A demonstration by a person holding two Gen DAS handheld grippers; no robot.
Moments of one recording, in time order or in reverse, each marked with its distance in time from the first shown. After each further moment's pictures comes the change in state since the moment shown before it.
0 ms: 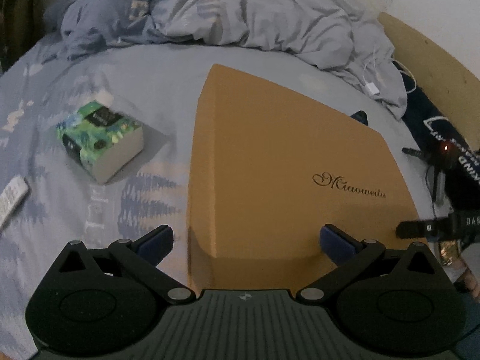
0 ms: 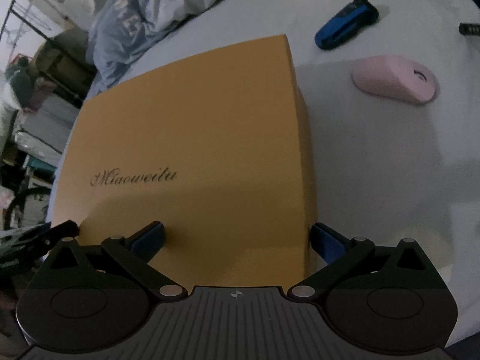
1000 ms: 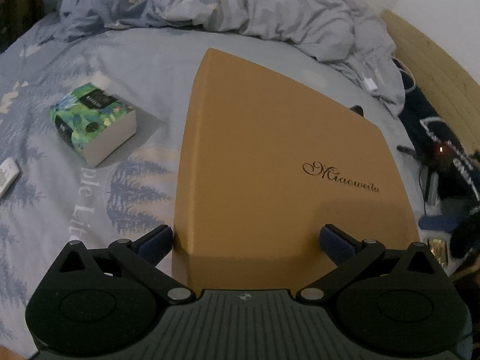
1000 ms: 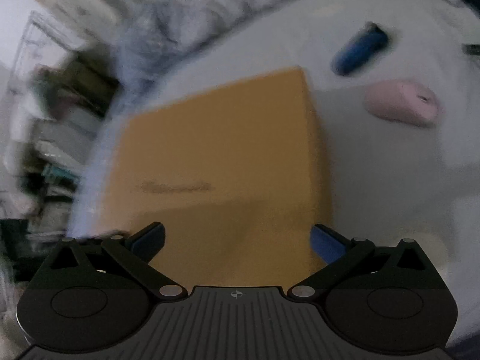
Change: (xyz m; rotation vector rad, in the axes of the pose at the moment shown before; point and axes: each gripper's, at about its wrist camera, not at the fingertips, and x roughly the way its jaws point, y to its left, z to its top) left arm 0.005 -0.011 -0.002 -0.016 0.048 -0.019; right arm -0.046 0.025 0.004 -0.010 -0.053 0.254
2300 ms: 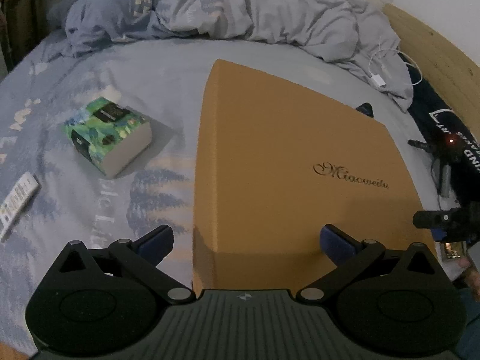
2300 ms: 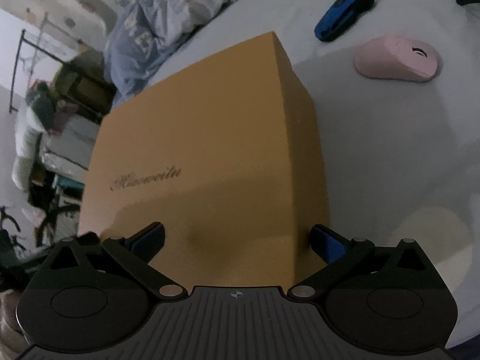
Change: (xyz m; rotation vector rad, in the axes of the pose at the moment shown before) left arm -0.009 -0.002 0.000 0.023 -0.005 0.051; right arm 0.024 -0.063 -0.010 0.114 0.003 -0.097
